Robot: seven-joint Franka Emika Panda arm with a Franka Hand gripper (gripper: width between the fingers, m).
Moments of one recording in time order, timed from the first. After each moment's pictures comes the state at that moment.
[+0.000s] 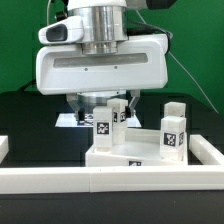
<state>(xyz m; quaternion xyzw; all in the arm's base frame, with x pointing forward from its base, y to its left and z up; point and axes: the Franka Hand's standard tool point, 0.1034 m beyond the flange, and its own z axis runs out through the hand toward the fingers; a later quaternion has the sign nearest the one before) 0.585 -0.031 0.083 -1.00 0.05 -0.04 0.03</state>
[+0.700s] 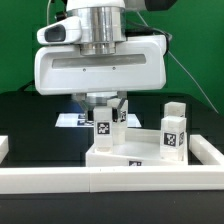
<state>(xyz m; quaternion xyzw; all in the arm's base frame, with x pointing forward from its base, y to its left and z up) 0.585 -0.033 0.083 -1.00 0.06 -0.04 0.04</state>
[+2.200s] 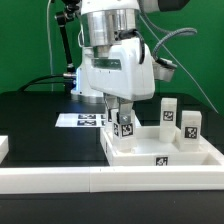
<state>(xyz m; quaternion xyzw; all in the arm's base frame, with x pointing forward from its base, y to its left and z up) 0.587 -0.007 0.080 -0.80 0.60 0.00 0.06</state>
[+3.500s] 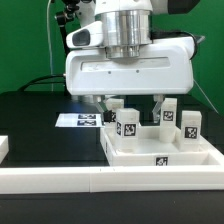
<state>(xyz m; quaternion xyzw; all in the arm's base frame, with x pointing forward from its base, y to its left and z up) 0.589 0.011 0.080 -0.98 0.17 -0.04 0.04</state>
